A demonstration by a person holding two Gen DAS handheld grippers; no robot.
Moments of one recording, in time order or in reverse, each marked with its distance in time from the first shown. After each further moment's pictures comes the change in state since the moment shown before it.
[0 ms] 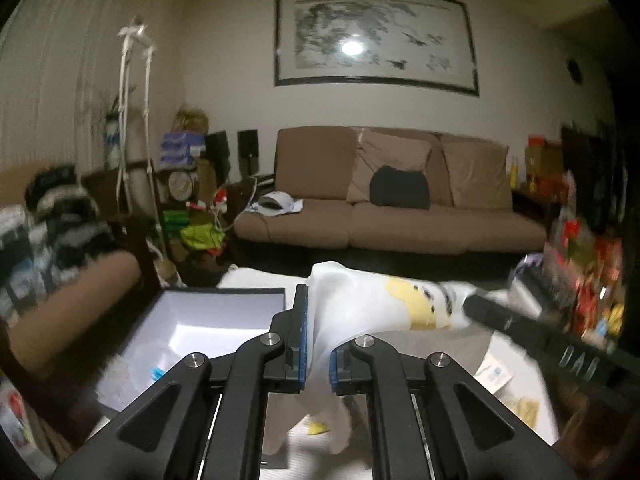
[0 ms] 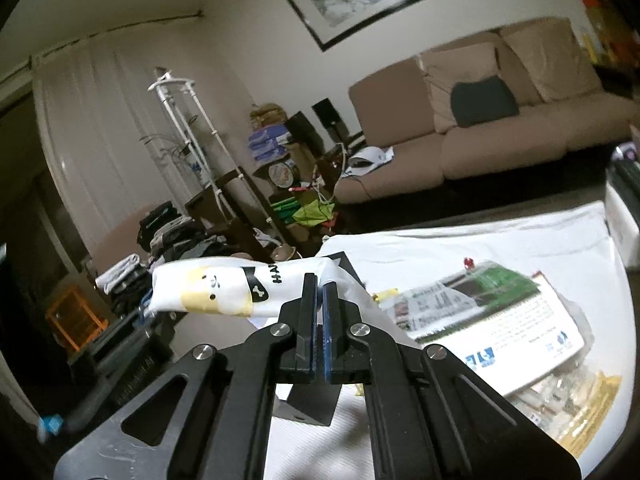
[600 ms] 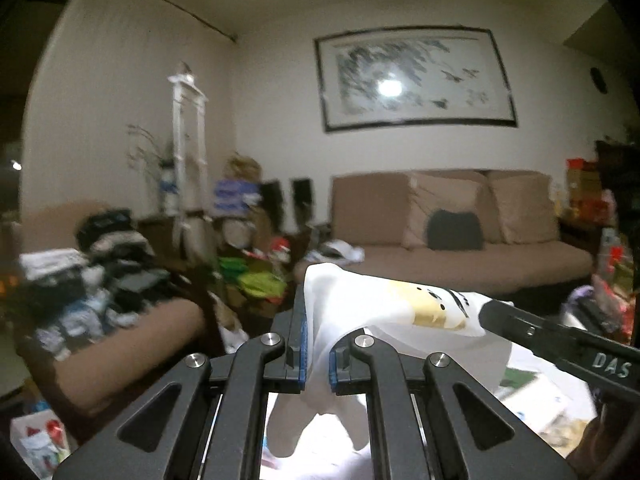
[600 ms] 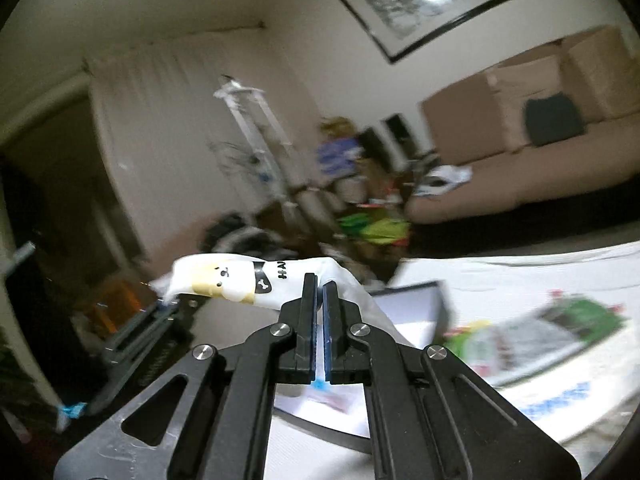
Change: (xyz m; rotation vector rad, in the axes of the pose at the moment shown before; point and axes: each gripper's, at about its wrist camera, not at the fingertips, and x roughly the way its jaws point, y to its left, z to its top) left arm -0.041 0.083 0.038 0.067 -0.208 0.235; right arm 0.038 0.083 0.012 -0.032 -0.067 0.298
